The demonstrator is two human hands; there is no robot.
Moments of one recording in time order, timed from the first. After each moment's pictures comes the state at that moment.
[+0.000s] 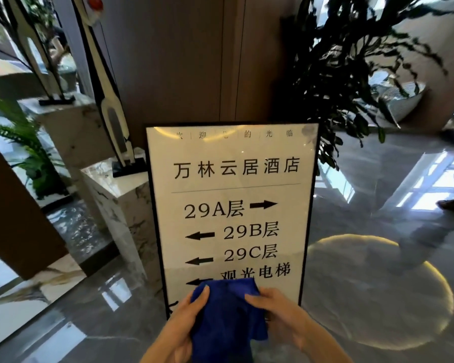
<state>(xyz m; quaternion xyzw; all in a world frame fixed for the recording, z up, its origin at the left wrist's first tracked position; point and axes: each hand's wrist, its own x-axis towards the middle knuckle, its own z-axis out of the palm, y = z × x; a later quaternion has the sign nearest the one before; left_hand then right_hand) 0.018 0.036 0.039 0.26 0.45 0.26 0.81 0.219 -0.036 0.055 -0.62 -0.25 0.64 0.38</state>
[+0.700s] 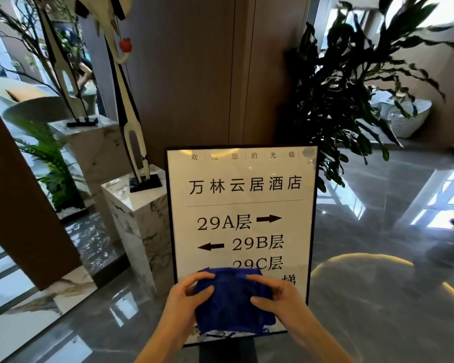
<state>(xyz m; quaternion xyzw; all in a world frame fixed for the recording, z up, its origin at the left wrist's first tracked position) -0.008 0.048 0.091 0.42 0.40 0.36 0.73 0.215 -0.038 0.087 -0.60 -0.42 0.48 0.48</state>
